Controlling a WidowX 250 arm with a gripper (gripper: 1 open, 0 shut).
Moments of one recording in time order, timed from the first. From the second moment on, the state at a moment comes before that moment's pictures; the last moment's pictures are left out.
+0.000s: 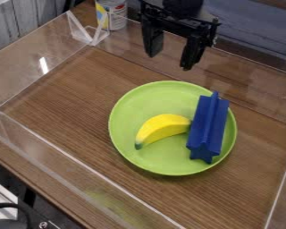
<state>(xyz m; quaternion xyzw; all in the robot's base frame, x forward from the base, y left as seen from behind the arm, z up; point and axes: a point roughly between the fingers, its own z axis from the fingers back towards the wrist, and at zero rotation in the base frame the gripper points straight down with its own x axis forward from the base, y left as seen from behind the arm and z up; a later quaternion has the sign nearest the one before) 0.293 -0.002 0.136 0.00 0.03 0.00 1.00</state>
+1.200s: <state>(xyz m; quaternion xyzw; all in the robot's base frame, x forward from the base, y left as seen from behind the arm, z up) 0.290 -0.004 0.136 -0.04 0.04 -0.04 1.00</state>
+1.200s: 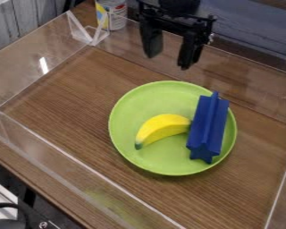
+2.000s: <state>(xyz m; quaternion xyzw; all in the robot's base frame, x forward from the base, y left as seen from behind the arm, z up) 0.283 -0.009 0.144 -0.05 0.02 -0.07 1.00</state>
